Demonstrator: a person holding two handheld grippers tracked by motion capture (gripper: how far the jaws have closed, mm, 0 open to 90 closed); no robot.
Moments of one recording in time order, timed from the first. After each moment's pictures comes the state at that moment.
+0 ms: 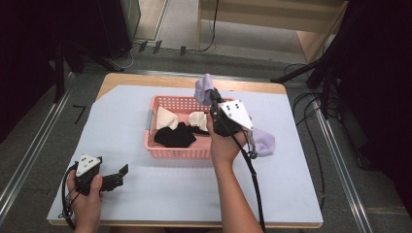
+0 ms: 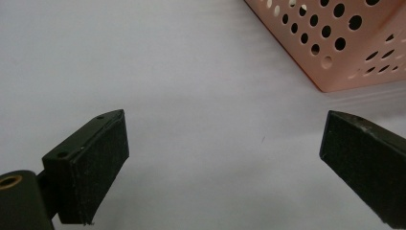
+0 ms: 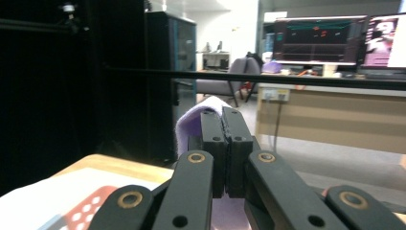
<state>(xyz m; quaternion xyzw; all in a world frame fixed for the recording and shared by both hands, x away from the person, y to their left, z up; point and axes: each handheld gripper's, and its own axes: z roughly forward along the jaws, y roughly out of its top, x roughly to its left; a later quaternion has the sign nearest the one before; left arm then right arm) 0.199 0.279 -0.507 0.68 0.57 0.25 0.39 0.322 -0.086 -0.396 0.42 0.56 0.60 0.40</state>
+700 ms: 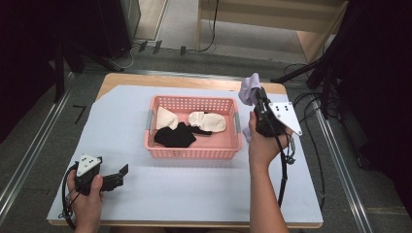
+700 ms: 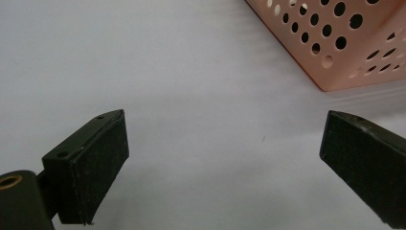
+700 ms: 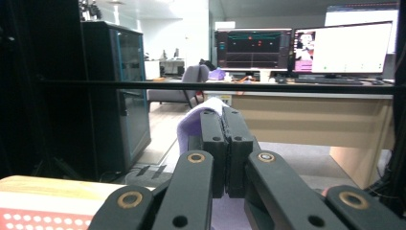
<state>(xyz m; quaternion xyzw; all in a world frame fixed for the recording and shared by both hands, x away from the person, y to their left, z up) 0.199 0.279 -0.507 0.68 0.56 0.25 0.39 0.317 -0.183 -0.385 0.46 0.51 0.57 0.45</state>
